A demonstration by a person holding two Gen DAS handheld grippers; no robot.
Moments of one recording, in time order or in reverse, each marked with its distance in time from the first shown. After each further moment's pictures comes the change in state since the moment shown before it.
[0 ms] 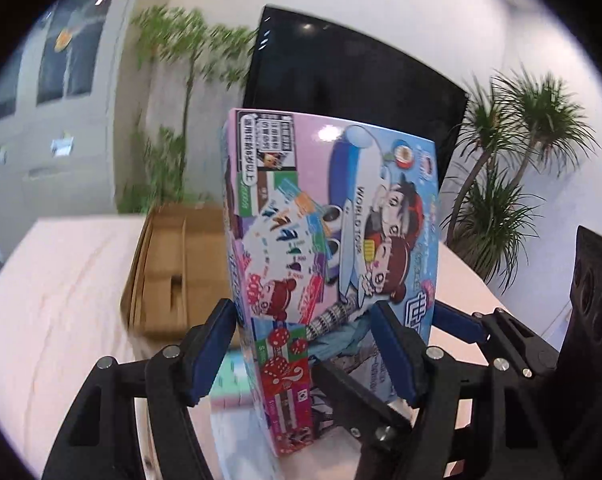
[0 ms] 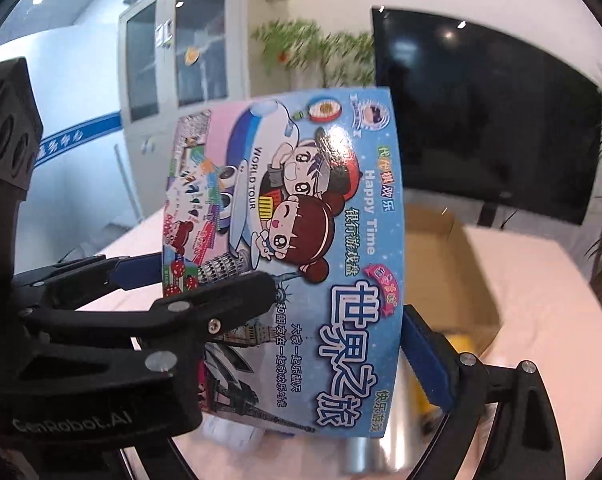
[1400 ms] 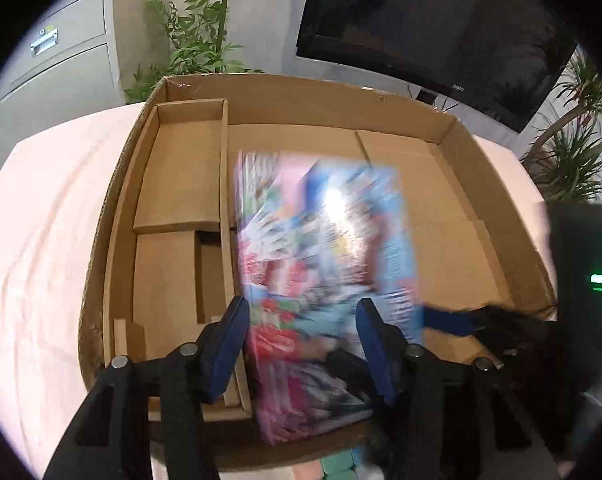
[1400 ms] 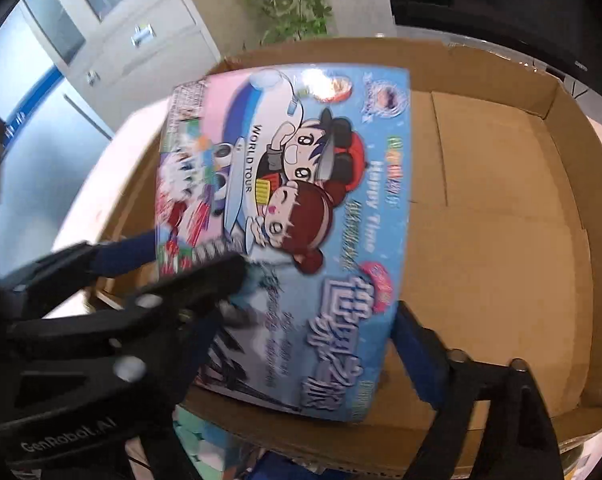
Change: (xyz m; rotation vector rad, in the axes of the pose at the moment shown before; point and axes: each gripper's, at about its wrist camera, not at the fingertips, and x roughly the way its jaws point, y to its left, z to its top) left arm 0.207 0.109 -0.019 -0.160 0.464 0.118; right arm 0.370 -0.083 -0.006 0.174 0.652 0.193
